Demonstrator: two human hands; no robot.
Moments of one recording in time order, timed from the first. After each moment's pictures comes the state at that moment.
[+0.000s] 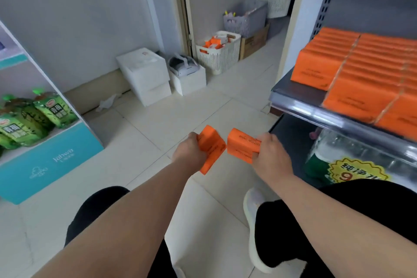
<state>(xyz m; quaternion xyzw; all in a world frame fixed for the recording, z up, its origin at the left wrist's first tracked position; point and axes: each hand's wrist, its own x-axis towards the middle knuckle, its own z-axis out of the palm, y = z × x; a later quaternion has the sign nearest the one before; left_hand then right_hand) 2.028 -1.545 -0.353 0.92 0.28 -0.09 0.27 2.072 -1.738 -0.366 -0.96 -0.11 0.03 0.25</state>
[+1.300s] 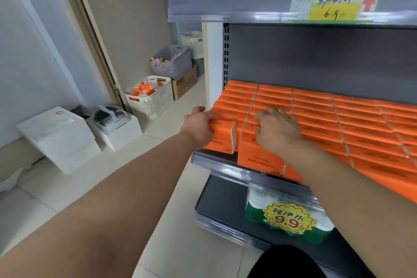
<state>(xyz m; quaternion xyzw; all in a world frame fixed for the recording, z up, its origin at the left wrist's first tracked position) 2.244 -1.722 -0.166 0.97 -0.06 0.01 0.25 2.219 -1.911 -0.155 -1.00 -0.01 -0.08 0.05</state>
